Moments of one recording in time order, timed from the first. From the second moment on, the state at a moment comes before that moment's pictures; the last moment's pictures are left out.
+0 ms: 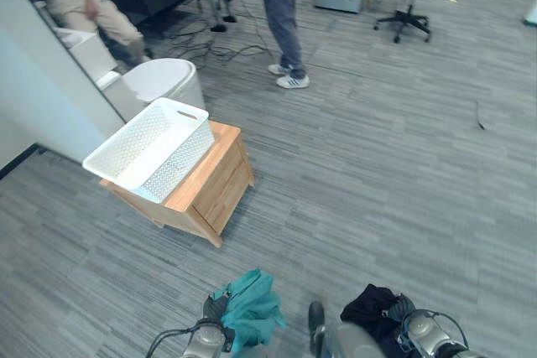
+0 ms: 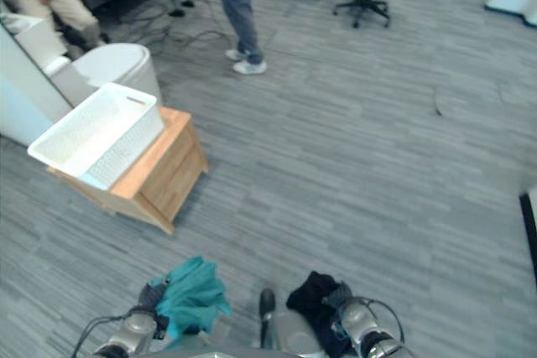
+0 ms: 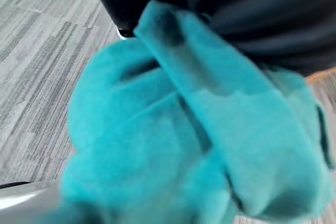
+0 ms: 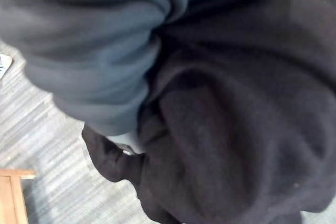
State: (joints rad) left arm -0.06 0.21 -0.20 1.09 -0.06 -0.09 0.21; right arm -0.23 -0.26 0.36 1.15 -0.12 -0.01 -0.17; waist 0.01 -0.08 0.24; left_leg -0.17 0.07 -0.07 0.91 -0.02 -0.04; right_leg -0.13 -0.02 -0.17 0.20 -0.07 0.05
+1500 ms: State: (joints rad) left arm 0.01 0.28 -0.17 1.35 0.00 -0.04 0.18; right arm -0.01 -0.20 0.37 1.24 -0.04 -0.01 -0.11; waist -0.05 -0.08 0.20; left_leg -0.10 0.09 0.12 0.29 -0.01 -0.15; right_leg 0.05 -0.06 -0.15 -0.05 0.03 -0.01
